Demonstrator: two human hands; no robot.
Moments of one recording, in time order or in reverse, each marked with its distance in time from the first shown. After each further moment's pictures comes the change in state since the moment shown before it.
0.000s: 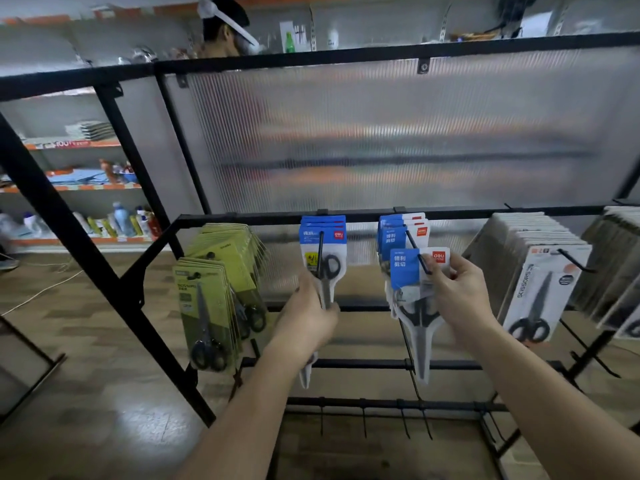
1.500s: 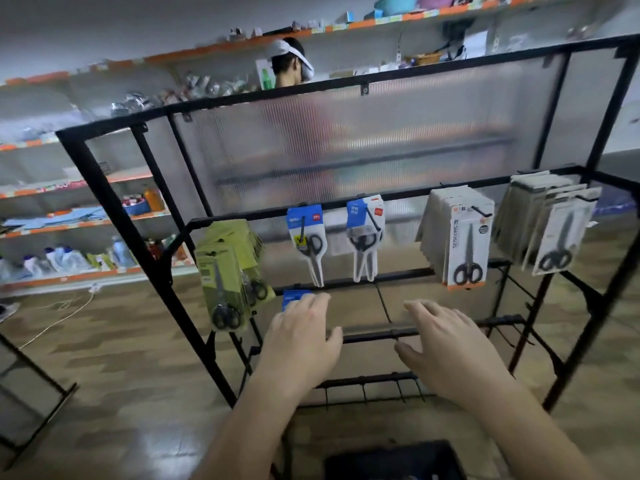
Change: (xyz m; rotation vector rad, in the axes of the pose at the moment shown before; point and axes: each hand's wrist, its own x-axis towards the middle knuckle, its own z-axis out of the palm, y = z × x) left_hand -0.197 0.024 -0.031 0.482 0.059 0.392; right_hand -0.232 -0.038 -0.058 -1.249 -0.247 -0.237
